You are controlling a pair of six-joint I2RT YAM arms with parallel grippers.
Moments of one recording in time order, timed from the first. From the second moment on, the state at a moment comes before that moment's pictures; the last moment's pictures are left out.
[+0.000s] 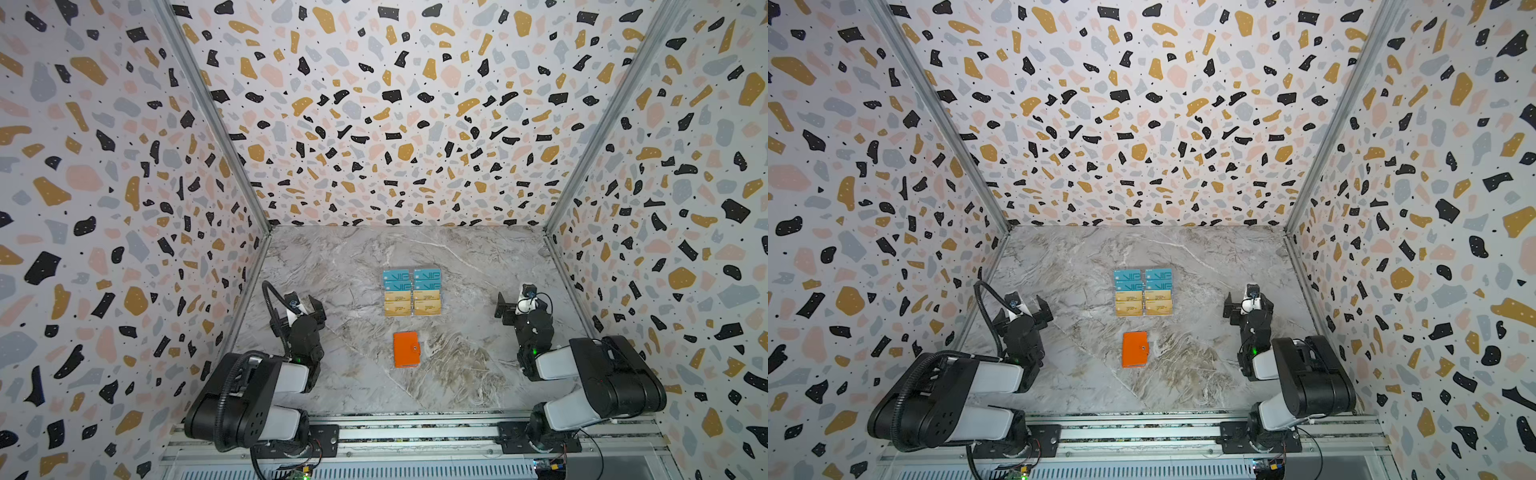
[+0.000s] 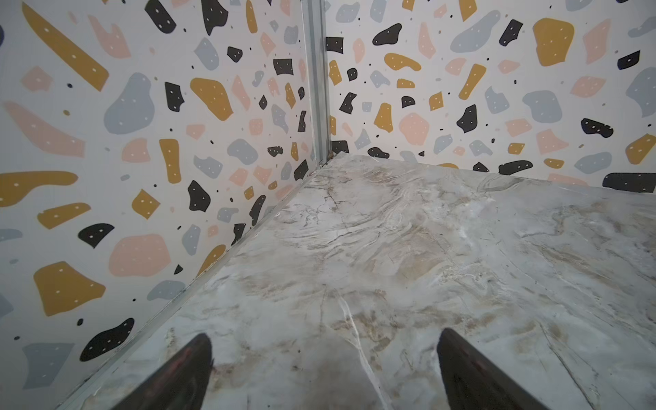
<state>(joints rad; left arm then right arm) -0.16 1.40 0.14 1.08 -0.64 -0.06 0.10 1.50 0.19 1.12 0.17 -0.04</state>
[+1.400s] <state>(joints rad) -0.16 1.37 0.14 1.07 -0.66 -0.06 0.09 1.48 0.17 1.13 0.19 -0.02</state>
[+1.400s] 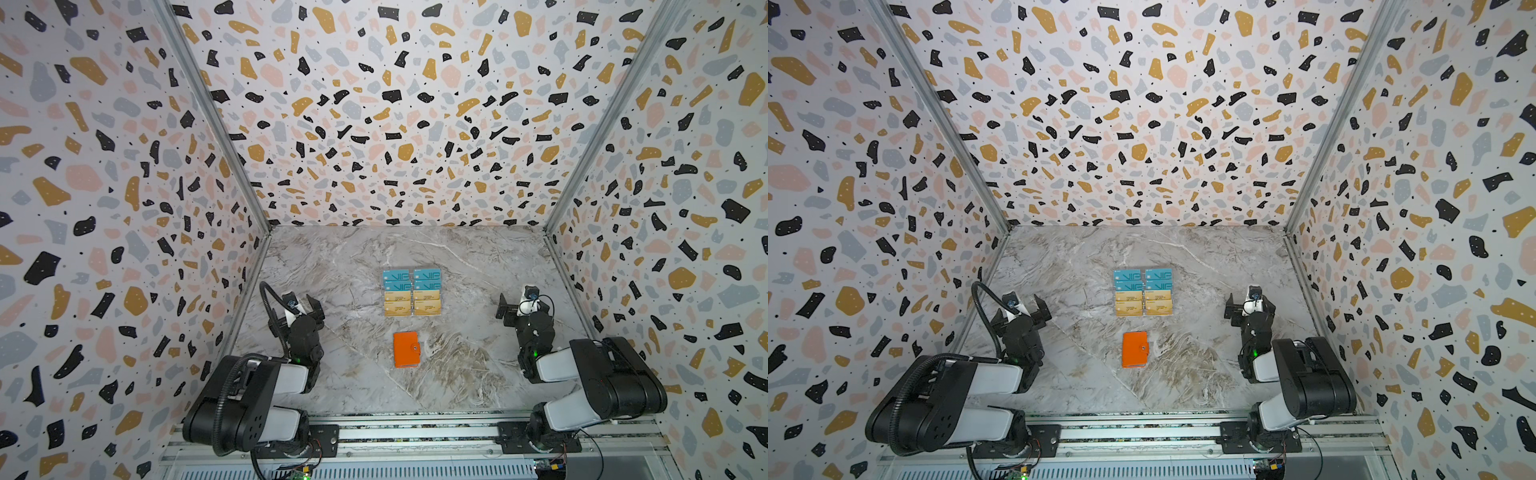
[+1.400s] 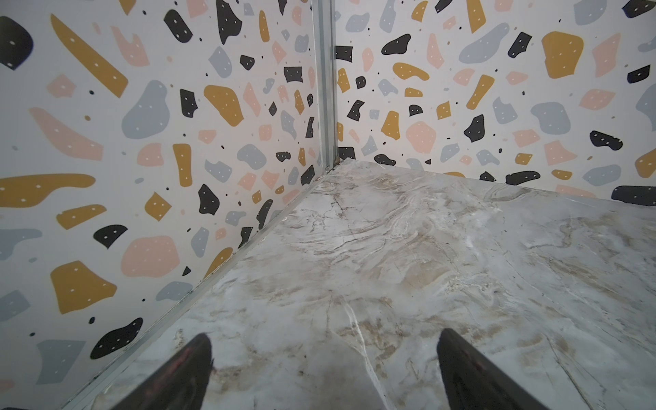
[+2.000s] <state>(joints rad) -0.17 1.08 0.79 -0.06 -0.66 -0.41 0.24 1.06 0.64 0.27 0.09 0.12</state>
